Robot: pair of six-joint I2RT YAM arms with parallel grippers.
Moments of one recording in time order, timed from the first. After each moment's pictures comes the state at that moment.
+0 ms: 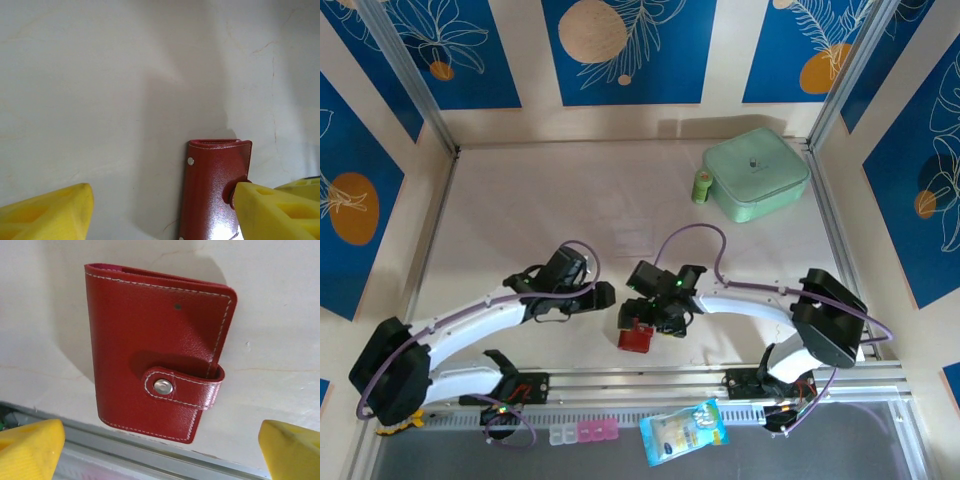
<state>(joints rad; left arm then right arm) -0.72 1.14 0.59 -0.43 0.20 -0.81 1.08 1.52 0.93 -0.70 -0.18 1.17</state>
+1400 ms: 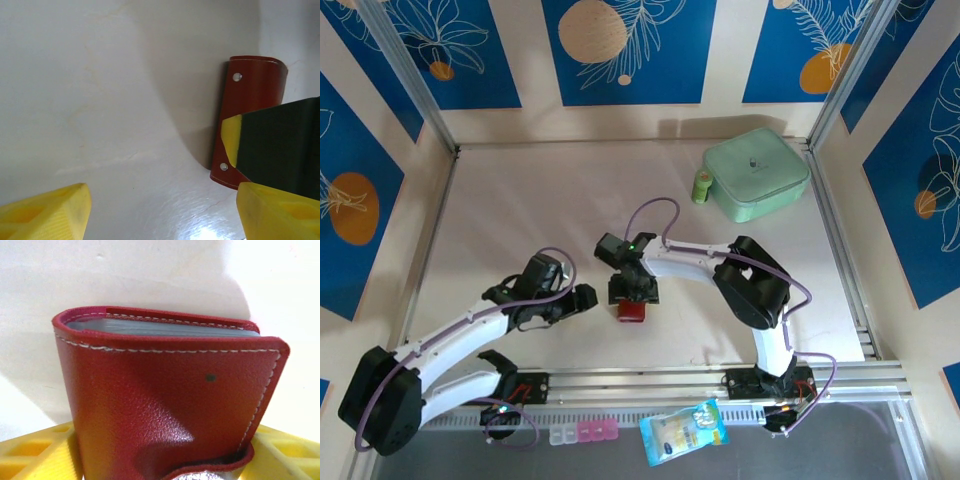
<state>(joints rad) -0.56 1.02 0.46 -0.43 0.30 -0.85 0.97 1.95 1.36 -0.88 -0.07 0.91</state>
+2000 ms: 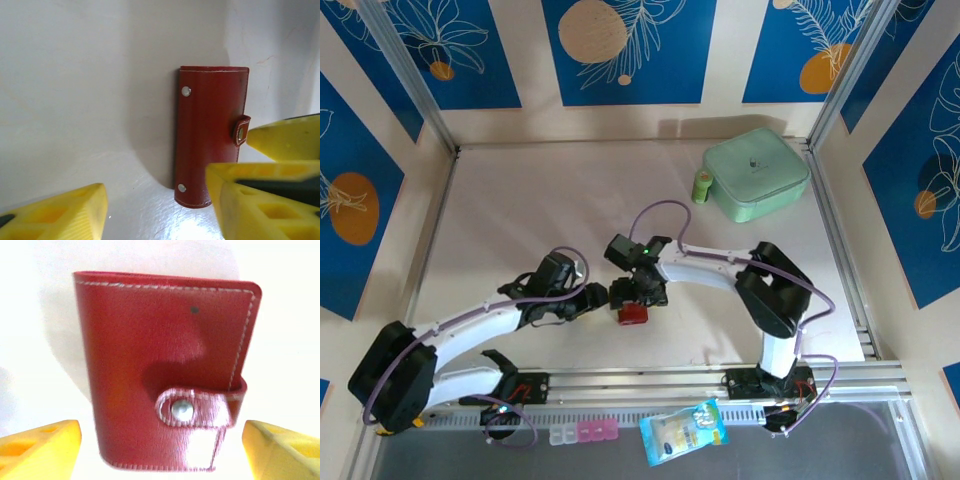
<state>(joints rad) -0.65 1.15 0.47 -0.24 0.34 -0.95 0.96 1.80 1.22 -0.82 -0.13 0.83</state>
